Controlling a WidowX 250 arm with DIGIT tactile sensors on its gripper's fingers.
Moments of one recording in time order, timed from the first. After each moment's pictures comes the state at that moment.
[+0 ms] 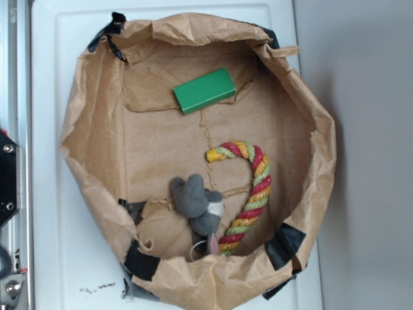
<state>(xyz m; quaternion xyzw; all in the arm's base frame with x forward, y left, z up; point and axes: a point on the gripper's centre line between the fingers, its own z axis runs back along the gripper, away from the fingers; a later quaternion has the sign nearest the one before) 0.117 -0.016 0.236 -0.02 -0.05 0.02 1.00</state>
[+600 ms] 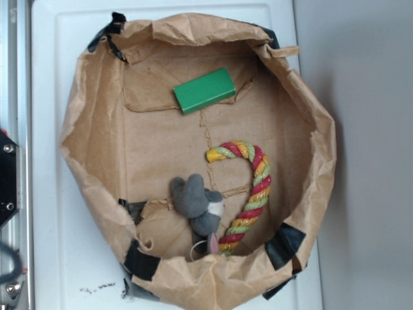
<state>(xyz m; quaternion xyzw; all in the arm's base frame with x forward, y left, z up) 0.128 -0.011 0.230 -0.04 -0.05 0.01 1.00</state>
